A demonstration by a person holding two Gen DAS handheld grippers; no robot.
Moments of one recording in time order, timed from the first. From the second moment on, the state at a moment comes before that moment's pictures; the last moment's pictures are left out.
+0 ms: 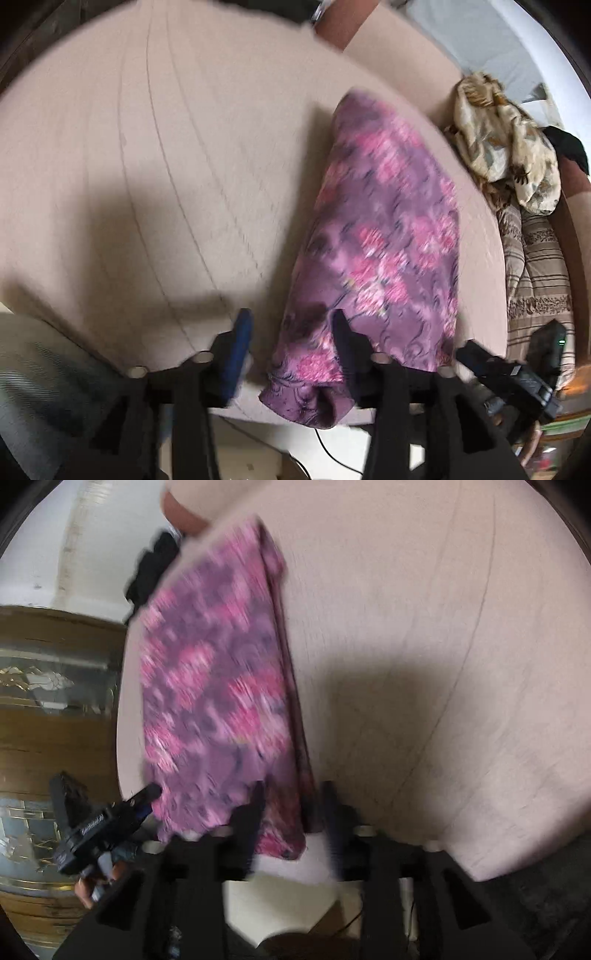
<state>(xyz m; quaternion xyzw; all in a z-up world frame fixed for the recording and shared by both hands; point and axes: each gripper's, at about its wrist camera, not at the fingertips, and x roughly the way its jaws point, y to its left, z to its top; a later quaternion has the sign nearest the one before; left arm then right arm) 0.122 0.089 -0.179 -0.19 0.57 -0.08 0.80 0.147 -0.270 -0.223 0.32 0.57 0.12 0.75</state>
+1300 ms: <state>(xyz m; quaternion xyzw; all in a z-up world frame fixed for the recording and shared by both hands) 0.304 0.044 -0.160 -0.18 0.55 -0.10 0.81 0.300 -0.271 -0.182 0.27 0.54 0.13 0.79</state>
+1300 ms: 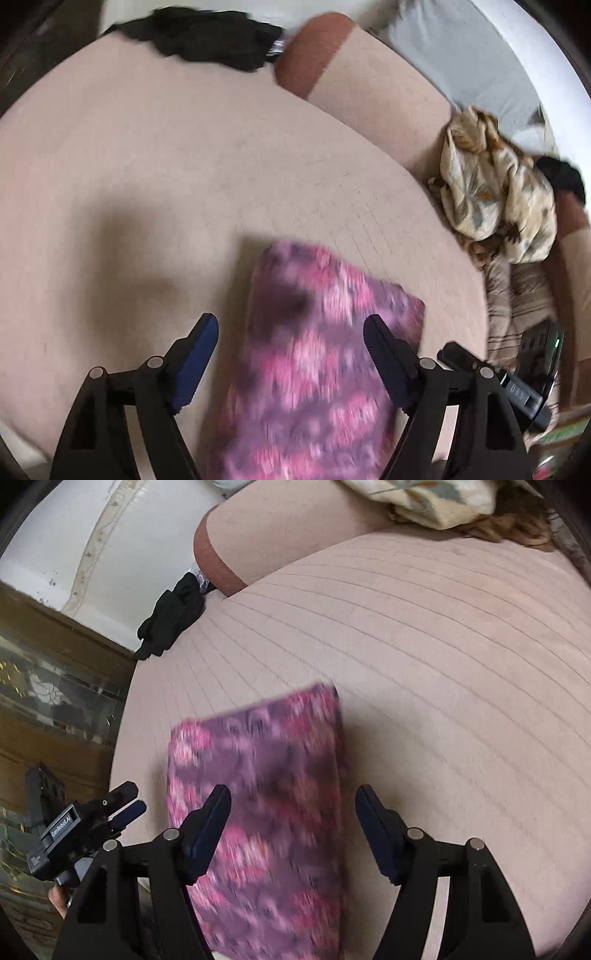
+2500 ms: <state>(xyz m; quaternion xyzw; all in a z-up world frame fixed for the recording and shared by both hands) 0.347 0.061 -0.210 -0.23 0.58 -0.10 0.77 0.403 -0.273 -0.234 0.26 0.53 0.14 0.79</state>
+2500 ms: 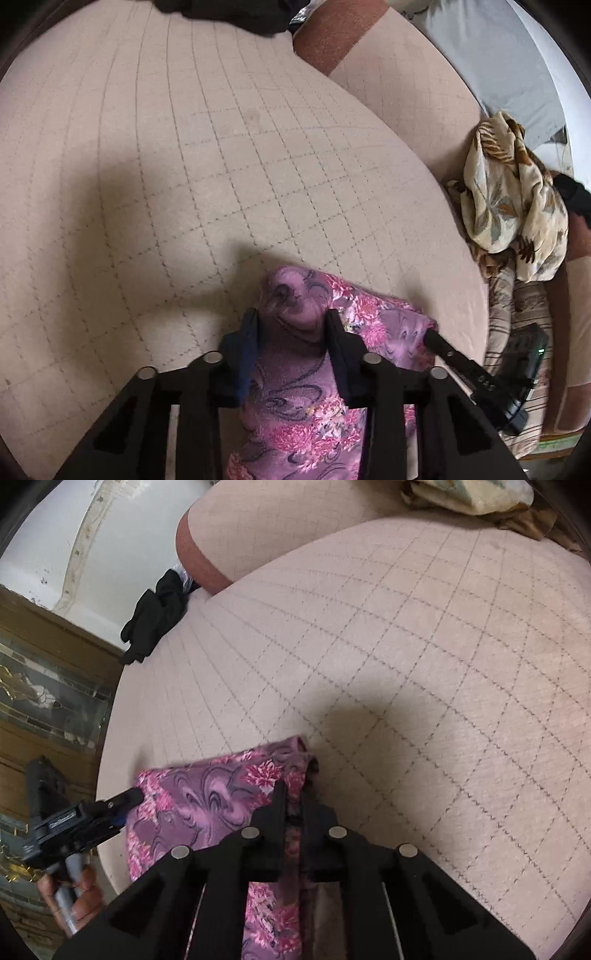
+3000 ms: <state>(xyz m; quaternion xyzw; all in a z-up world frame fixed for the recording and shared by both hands) 0.289 0.069 -0.204 -0.17 0.57 -0.05 0.81 0.374 -0.270 -0.216 0.23 0.55 0.12 0.80</state>
